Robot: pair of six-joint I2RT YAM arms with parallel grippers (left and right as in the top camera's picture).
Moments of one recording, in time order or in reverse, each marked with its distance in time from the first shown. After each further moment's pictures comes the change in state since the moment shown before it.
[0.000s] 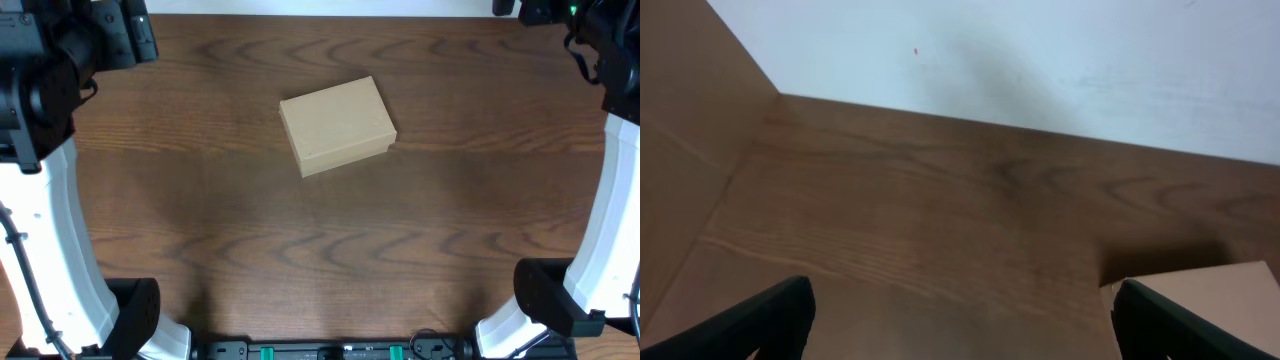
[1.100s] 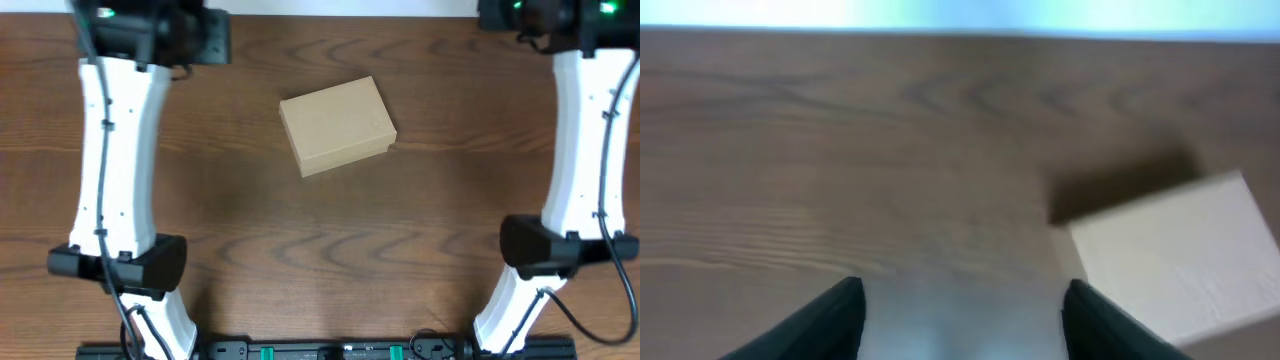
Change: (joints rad) left arm -0.130 0.216 -0.080 0.044 0.082 -0.024; right arm 0.000 0.195 -0.001 -0.030 0.002 0.044
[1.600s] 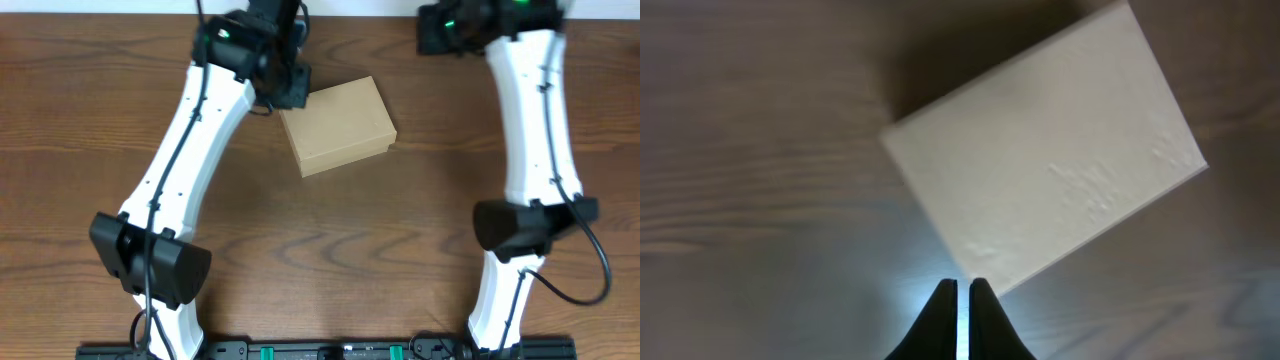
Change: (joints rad) left arm -0.237 0.011 -0.347 0.127 0.127 -0.080; right arm 0.116 0.143 0.001 -0.164 -0.011 0.036
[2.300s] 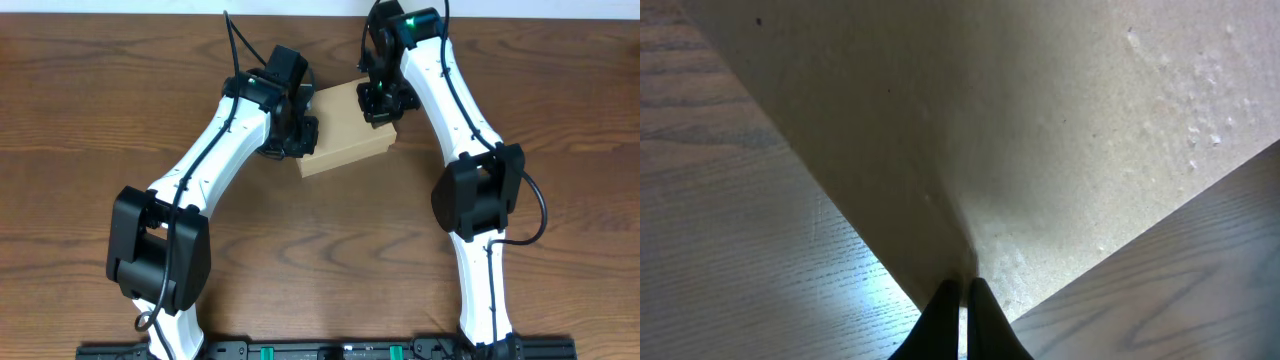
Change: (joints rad) left arm -0.033 -0.021 -0.552 0.348 0.197 -0.053; right arm 0.172 0.259 -0.223 -0.104 -0.022 0.000
